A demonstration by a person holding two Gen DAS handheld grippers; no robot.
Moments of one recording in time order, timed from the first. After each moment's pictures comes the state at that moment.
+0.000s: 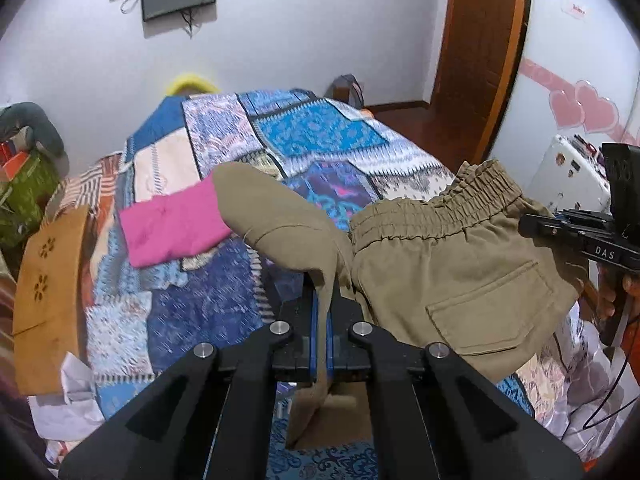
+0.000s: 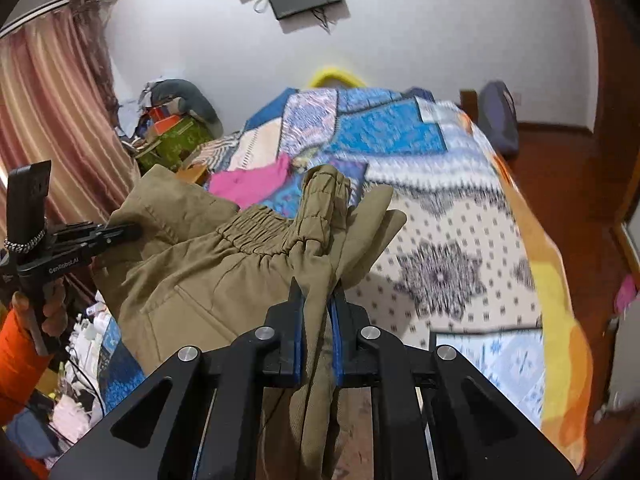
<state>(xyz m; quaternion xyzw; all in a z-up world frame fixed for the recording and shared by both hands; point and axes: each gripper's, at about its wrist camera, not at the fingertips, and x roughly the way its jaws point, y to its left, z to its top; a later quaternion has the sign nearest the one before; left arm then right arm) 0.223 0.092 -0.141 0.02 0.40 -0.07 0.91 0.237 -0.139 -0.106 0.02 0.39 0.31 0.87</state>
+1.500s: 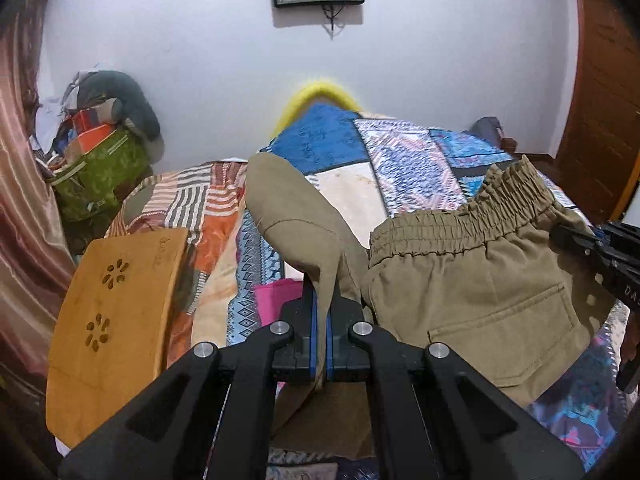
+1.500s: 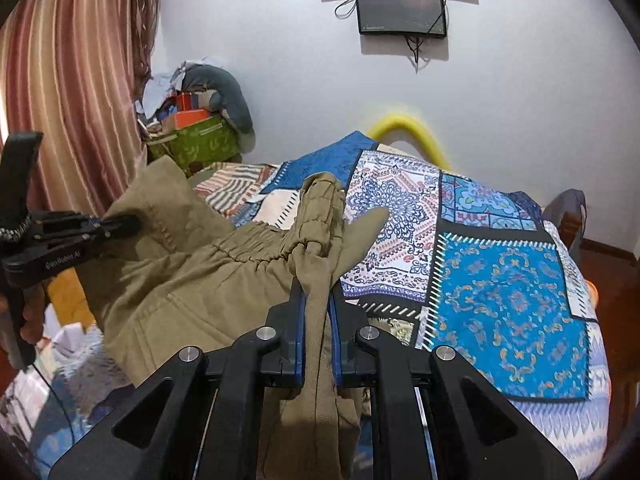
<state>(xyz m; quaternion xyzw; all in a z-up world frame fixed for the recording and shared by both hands) 0.431 0.334 -0.185 -0.01 0.36 0.13 0.92 0.437 0.131 -0.133 -0.09 0.31 0.37 0.87</state>
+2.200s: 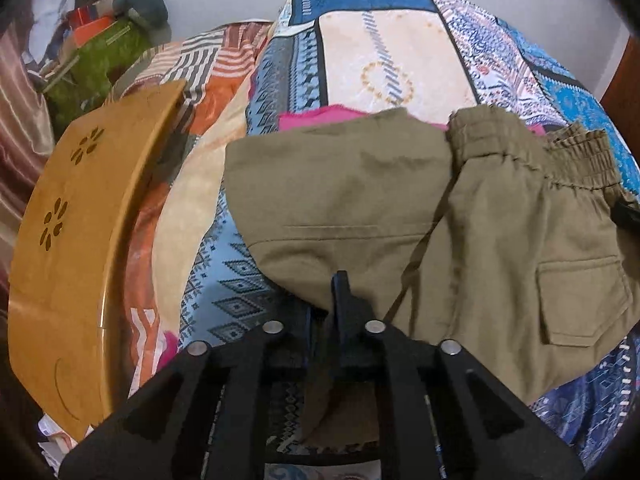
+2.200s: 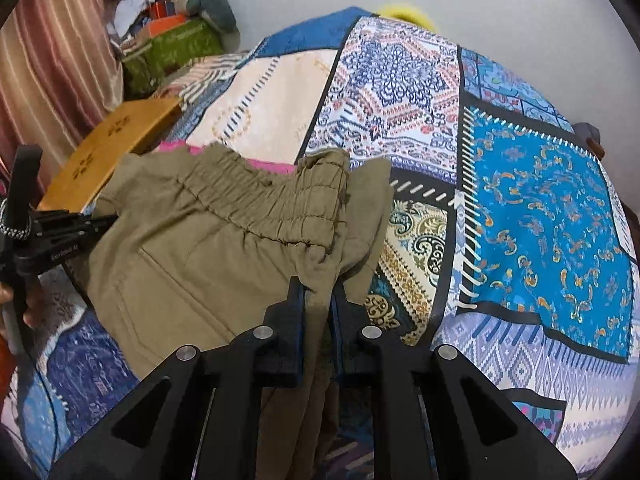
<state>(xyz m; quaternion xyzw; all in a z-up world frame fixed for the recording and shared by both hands) 0.431 0.387 -0.328 -0.08 0.51 0.15 0.84 0.463 0.145 -0.221 -0.15 0.47 0.34 0.80</state>
